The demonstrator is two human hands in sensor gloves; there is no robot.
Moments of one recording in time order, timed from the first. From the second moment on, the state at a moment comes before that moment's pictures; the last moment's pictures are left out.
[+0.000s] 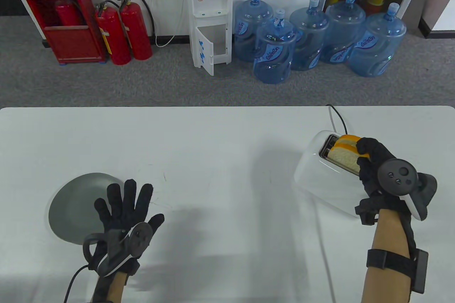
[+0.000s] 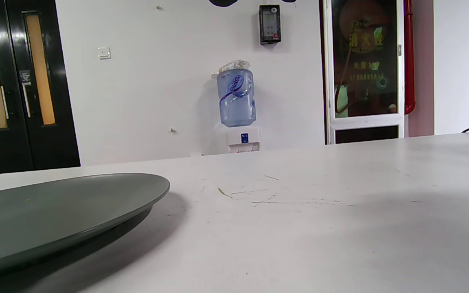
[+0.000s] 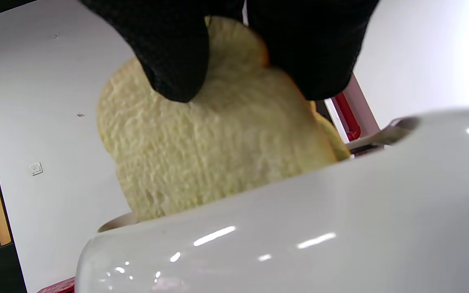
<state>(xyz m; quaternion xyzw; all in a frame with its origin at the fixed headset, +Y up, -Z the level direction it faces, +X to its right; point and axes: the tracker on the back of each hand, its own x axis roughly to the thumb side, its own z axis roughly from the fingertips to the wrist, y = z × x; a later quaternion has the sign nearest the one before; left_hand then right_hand) -0.254 -0.706 -0.245 0.08 -0.02 -0.04 1.00 0.320 -0.611 -0.324 -0.06 -0.21 0.96 0.18</state>
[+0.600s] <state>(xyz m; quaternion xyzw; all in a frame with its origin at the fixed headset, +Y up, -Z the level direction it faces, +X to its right) -0.254 -0.707 -0.245 0.08 -0.02 -0.04 1.00 0.319 -0.620 -0.323 -0.07 -0.19 0.97 0.16</state>
